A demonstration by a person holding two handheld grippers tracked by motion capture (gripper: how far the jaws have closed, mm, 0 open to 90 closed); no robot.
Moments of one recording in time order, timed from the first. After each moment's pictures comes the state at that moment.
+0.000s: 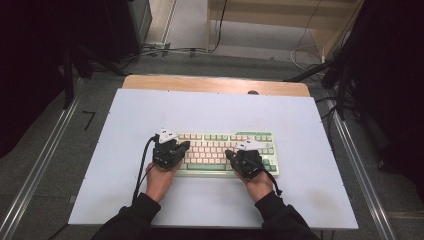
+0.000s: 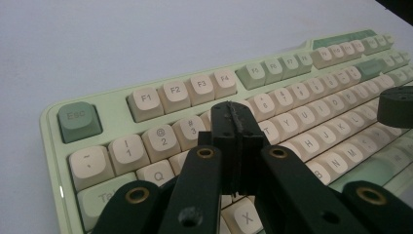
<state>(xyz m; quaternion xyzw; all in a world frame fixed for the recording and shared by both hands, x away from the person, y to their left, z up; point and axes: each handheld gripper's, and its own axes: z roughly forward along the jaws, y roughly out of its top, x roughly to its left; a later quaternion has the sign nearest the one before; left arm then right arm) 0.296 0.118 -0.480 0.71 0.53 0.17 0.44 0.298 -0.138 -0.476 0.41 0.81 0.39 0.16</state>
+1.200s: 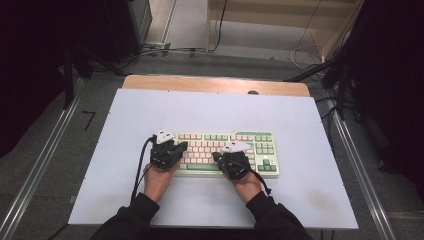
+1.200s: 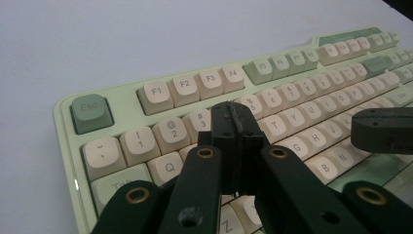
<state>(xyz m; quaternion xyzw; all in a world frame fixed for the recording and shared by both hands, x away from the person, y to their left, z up) 0.294 0.122 -0.482 0.71 0.53 0.17 0.43 0.296 -0.106 -0.484 0.37 0.83 0.39 0.15</state>
